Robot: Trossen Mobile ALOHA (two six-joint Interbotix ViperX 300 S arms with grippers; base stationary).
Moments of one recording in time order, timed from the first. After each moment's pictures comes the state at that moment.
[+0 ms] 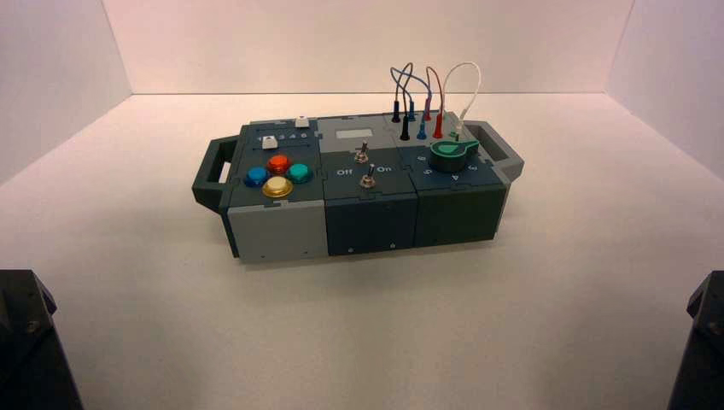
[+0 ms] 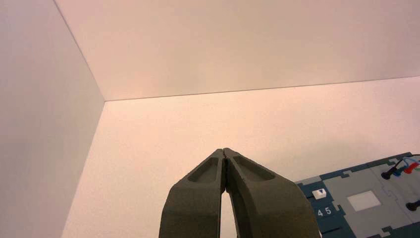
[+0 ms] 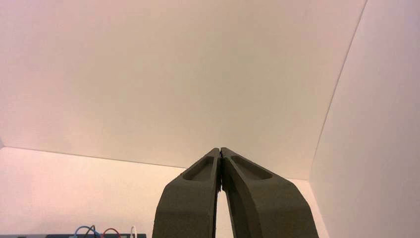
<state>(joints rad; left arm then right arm) -0.08 -0.75 0.96 -0.01 0.26 0.04 0.08 -1.01 1.02 -0.02 0.07 -0.03</state>
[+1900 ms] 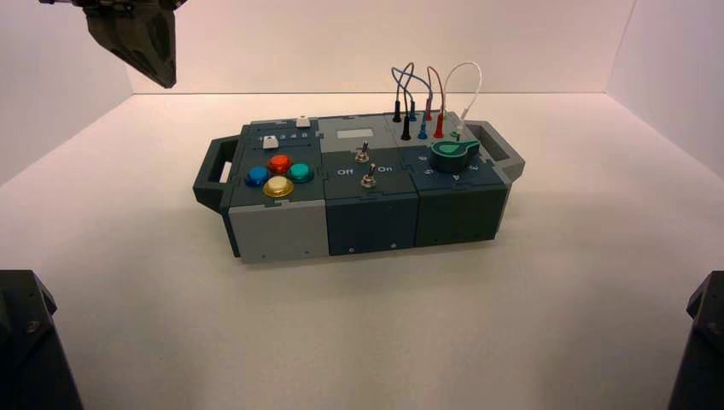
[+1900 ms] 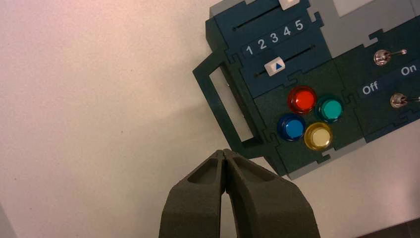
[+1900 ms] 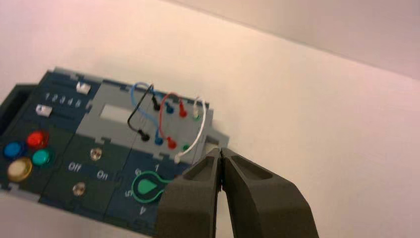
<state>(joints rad) -0.32 -0.37 0.82 -0.01 0.84 0.02 0.34 -0.61 0.91 -0.02 0.45 -0.03</state>
